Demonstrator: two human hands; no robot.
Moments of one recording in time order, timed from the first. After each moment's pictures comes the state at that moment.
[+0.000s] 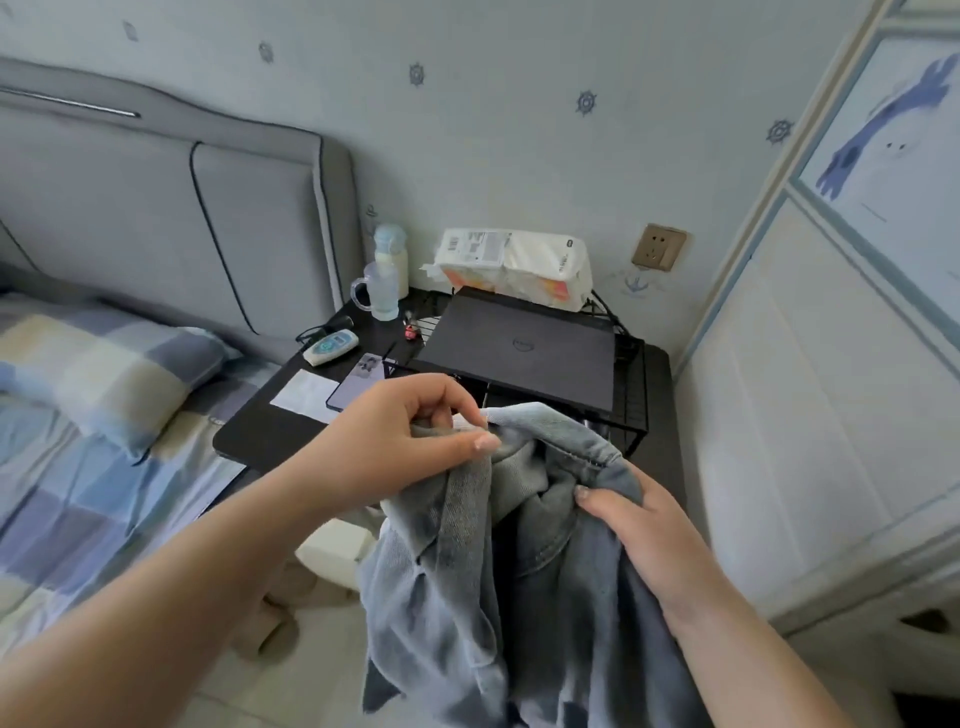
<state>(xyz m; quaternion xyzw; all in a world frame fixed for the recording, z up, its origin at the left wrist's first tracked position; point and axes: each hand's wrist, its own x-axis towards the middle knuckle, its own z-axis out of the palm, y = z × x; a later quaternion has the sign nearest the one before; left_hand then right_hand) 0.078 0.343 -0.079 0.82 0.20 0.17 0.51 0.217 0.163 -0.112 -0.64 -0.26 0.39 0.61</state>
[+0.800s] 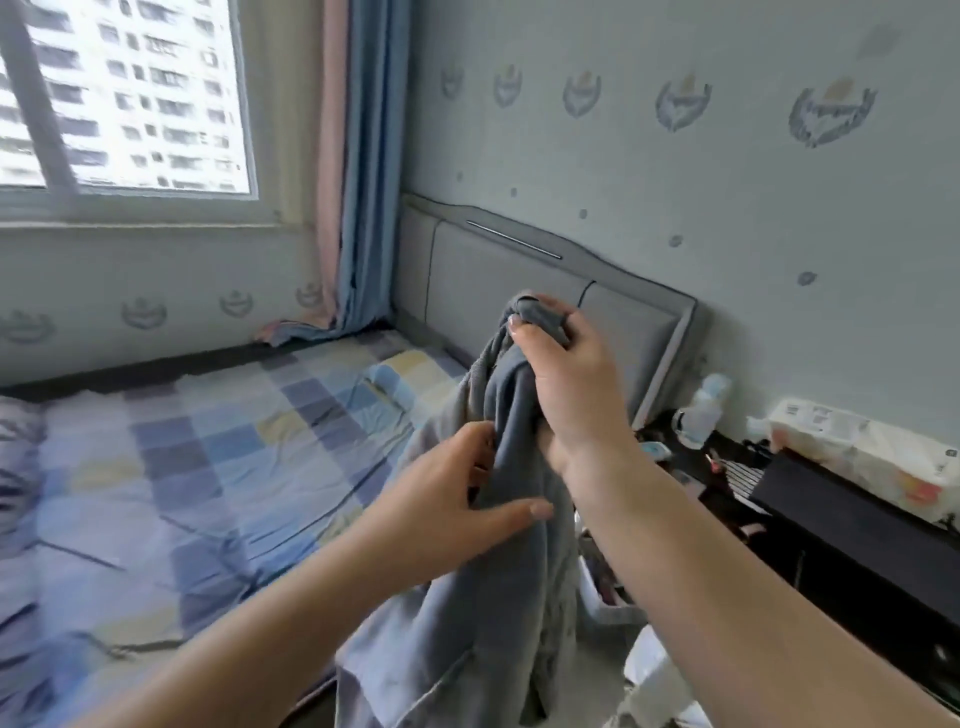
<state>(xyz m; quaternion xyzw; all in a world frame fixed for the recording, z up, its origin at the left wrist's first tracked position) -0.375 0.333 -0.038 0.80 0.43 0.31 0.29 -0.258 0.368 0.018 -0.41 -0.47 0.38 0.69</state>
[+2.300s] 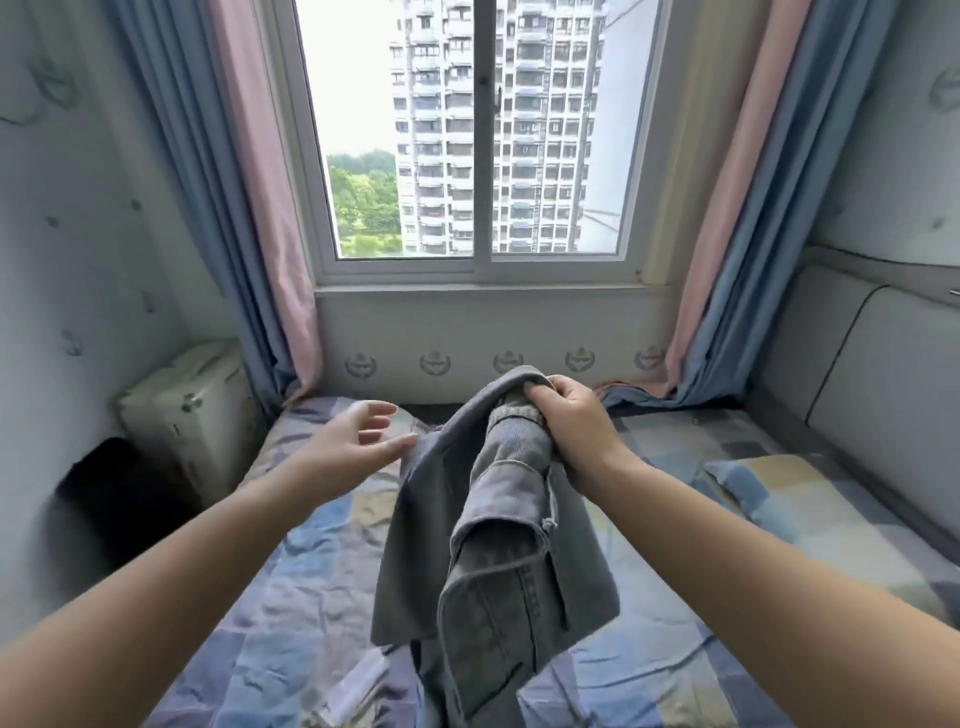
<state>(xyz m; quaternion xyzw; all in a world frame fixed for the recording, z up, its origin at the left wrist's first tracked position) -0.928 0.520 -0.040 0.44 0.73 0.44 0.27 -0.735 0.647 -0.025 -0.35 -0.64 0.57 0.38</state>
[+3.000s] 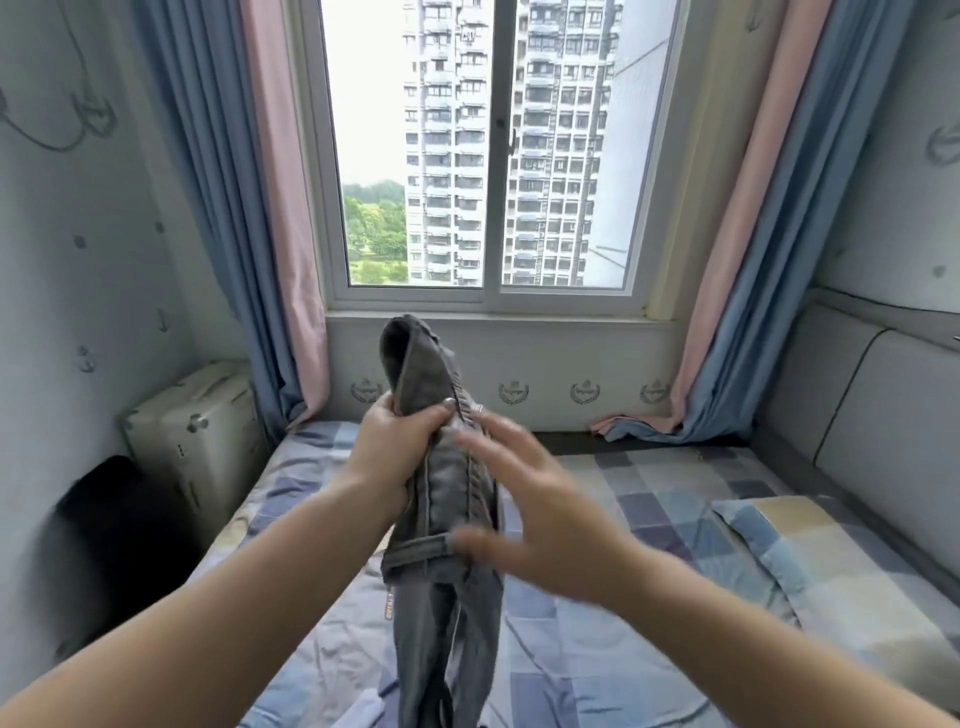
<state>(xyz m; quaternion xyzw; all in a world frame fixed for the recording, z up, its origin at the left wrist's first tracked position) -0.889 0.540 -0.001 0.26 0.57 0.73 0.29 -0.731 0.584 -0.019 -0.12 -0.93 0.21 0.26</state>
